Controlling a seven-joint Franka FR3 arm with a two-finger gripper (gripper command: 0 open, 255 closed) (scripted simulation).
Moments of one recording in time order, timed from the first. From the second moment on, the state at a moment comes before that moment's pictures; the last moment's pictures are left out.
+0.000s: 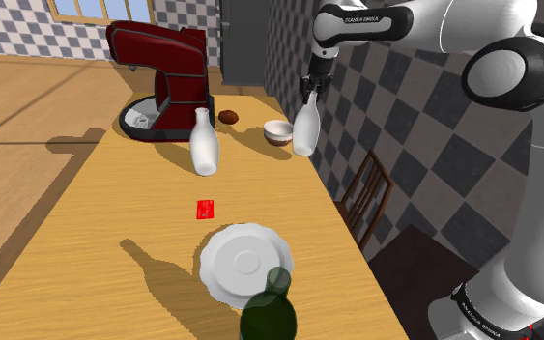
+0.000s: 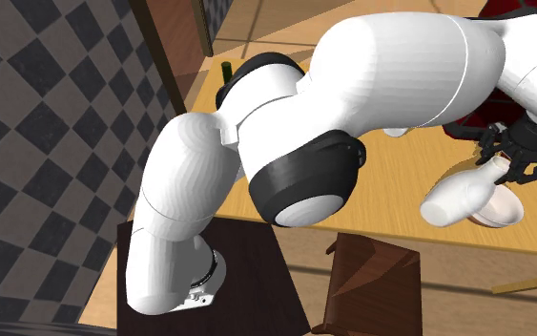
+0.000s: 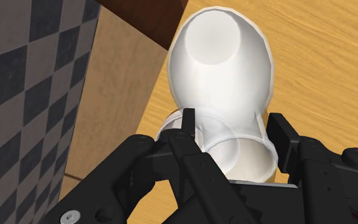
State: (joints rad) arm -0.17 0.49 0.06 -1.26 -0.05 1.86 -0.01
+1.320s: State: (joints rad) arm -0.17 0.50 0.06 -1.37 -0.06 1.98 -0.01
